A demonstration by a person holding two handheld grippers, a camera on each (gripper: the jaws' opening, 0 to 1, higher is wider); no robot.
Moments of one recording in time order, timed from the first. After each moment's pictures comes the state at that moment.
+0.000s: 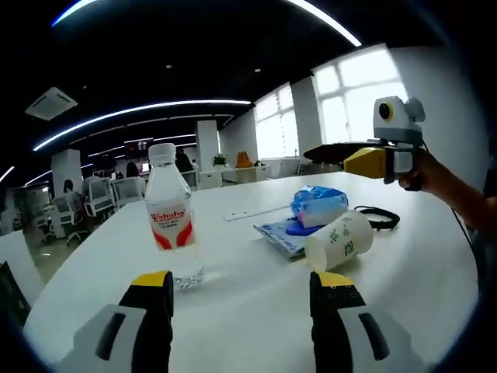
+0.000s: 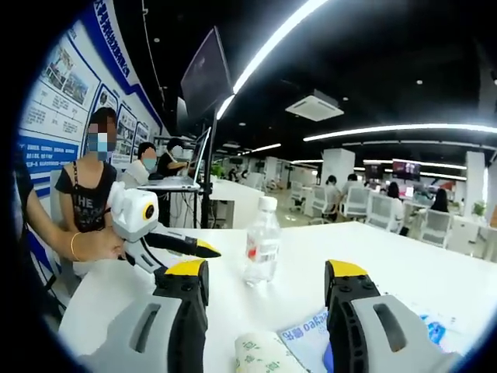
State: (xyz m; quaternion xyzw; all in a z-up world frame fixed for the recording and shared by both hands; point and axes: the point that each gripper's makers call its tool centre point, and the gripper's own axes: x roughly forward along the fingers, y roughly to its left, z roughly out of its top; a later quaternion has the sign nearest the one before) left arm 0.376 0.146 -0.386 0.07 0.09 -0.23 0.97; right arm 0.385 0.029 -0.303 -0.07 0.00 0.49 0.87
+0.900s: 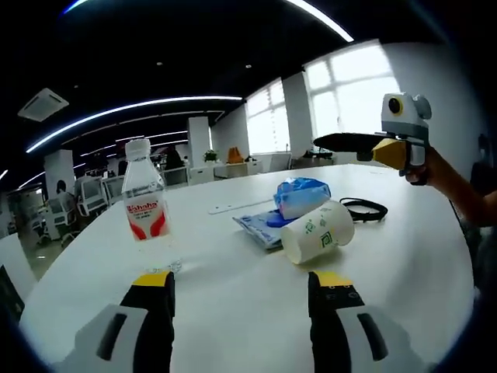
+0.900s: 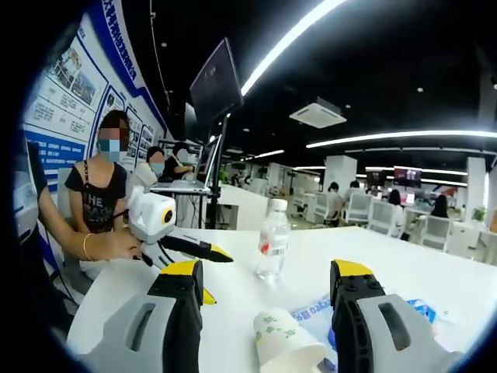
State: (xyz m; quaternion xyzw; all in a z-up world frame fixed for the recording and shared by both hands) left arm 0.355 0.121 -0.399 0.07 0.11 -0.25 0.96; right arm 0.336 0.000 -0.302 -0.07 -0.02 0.50 0.86
